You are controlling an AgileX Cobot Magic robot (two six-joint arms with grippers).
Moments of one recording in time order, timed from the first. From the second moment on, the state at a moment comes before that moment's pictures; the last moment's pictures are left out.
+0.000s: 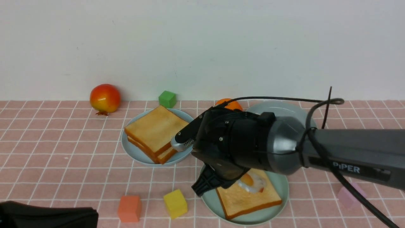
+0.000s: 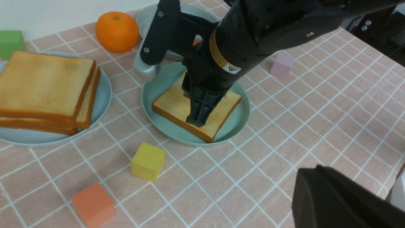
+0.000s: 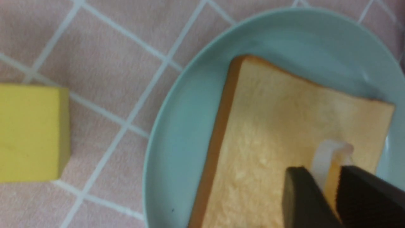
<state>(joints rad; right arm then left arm) 0.85 2.00 -1.45 -0.49 0.93 0.47 -0.83 0.52 -0.64 -0.05 0.56 -0.22</state>
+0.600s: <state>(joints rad) 0.94 1.67 -1.45 -0.37 1.12 0.47 -0.83 0.61 -0.64 -0.05 0.60 -0.22</state>
